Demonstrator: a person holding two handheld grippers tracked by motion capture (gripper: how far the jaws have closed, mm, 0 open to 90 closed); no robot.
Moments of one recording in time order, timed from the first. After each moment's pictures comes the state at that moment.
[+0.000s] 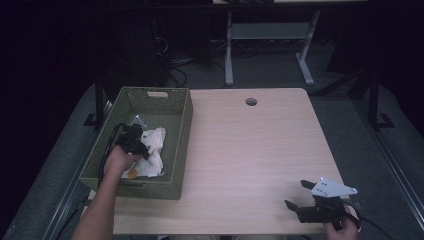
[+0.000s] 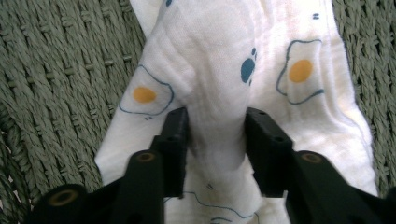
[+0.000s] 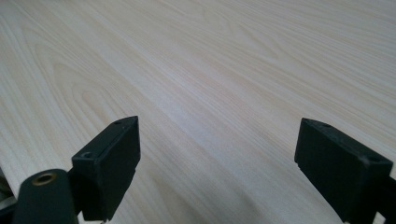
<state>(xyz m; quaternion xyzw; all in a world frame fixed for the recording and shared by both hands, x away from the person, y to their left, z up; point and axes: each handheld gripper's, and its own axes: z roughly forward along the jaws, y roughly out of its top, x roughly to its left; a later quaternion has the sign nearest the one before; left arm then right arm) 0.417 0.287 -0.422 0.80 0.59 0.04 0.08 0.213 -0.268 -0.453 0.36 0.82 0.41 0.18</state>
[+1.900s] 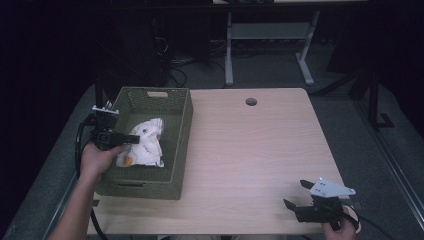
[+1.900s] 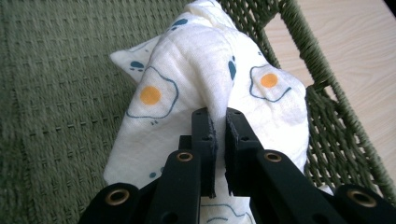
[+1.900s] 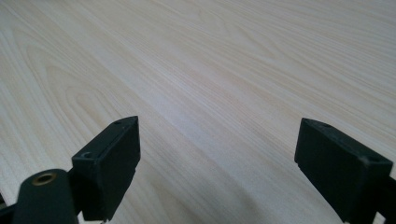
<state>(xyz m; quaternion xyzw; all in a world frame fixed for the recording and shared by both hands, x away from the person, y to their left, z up) 0.365 0.322 -0.336 0.76 0.55 0.05 0.34 0.212 -0.264 -0.454 0.37 0.82 0.41 0.19</state>
